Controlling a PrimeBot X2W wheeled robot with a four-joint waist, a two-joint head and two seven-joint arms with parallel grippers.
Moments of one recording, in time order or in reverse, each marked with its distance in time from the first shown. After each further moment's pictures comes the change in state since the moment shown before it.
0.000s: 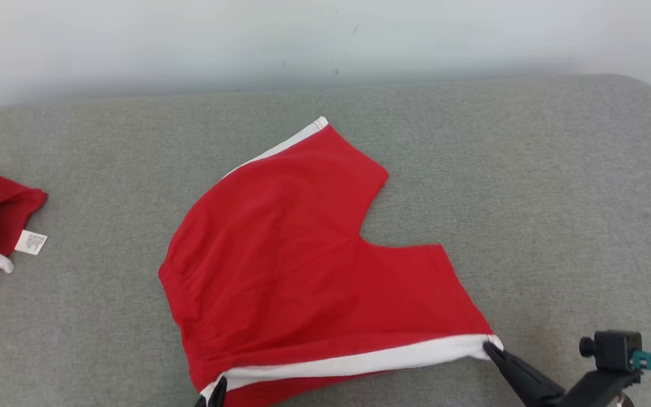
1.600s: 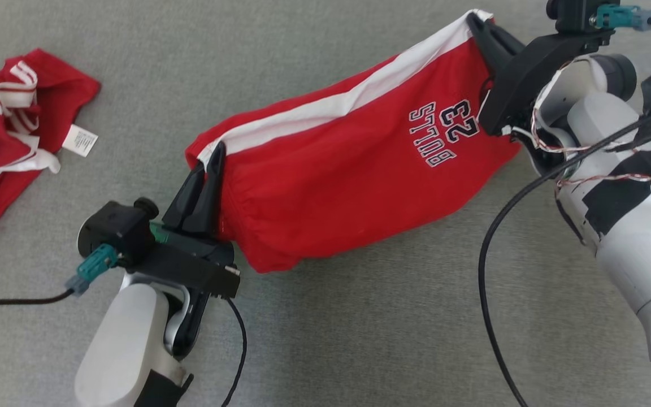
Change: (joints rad) left arm -0.657 -0.189 0.186 0.323 0.175 -0.150 0.000; right arm -1.052 0.354 0.046 0.802 -0.330 0.000 0.055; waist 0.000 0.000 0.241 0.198
